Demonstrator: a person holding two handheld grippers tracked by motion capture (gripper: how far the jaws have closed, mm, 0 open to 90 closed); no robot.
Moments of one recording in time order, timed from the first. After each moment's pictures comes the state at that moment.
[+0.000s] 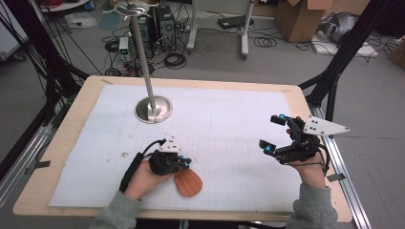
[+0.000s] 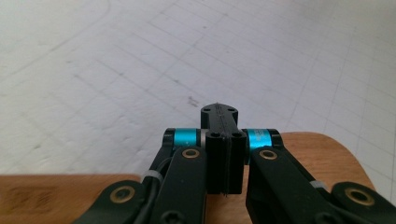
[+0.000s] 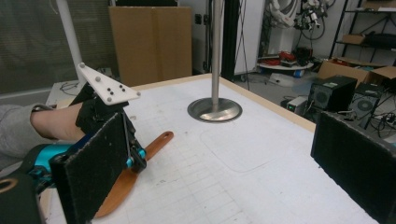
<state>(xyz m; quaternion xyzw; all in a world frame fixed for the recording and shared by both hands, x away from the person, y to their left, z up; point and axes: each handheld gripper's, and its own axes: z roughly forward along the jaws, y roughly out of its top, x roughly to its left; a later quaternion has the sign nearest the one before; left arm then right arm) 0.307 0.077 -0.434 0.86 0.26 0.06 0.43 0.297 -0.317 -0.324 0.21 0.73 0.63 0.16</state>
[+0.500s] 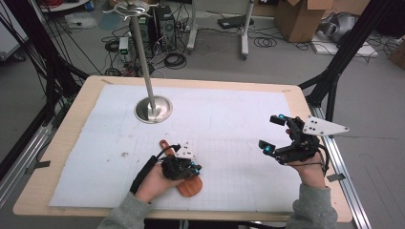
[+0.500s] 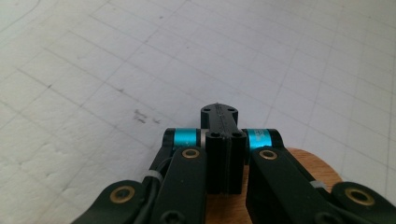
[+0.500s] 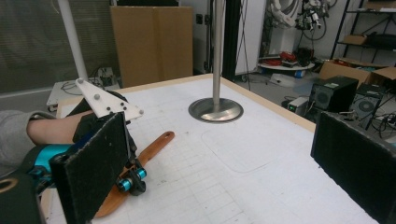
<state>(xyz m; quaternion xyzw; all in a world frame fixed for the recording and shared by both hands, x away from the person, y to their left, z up) 0.301 0.047 -0.441 0.88 0.23 0.05 0.41 0.297 -0.316 -0.324 0.20 0.73 0.63 0.16</state>
